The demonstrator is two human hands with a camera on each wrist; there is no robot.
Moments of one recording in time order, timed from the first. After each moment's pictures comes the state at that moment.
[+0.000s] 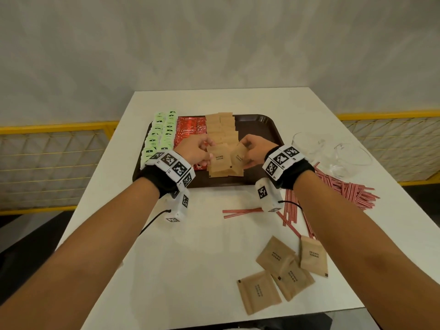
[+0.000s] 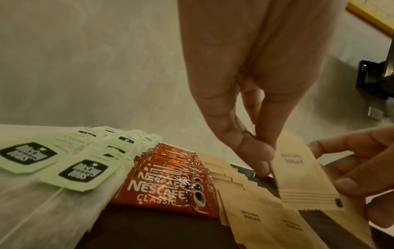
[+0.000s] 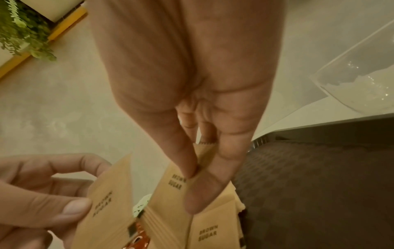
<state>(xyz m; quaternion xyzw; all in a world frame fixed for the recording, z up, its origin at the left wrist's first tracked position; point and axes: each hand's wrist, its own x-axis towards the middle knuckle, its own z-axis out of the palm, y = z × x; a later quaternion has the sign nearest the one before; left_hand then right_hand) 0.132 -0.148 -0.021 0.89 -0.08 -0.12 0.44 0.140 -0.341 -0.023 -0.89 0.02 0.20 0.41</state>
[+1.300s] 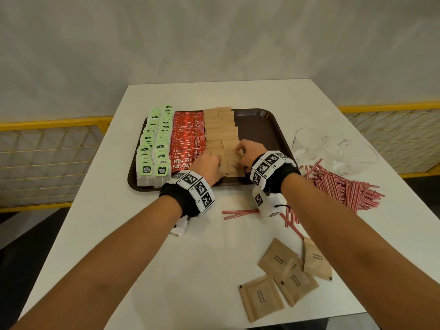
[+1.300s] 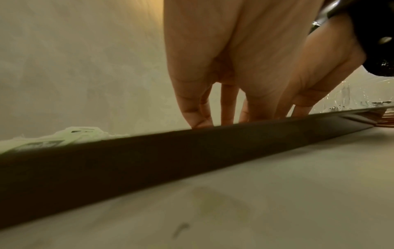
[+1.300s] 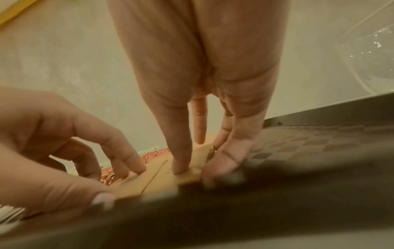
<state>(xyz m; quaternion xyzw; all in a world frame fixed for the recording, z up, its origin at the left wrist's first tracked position) 0.118 -0.187 -0.062 0.99 -0.10 -0.06 0.12 0.156 -0.333 -0.060 -0.96 0.03 0.15 0.25</state>
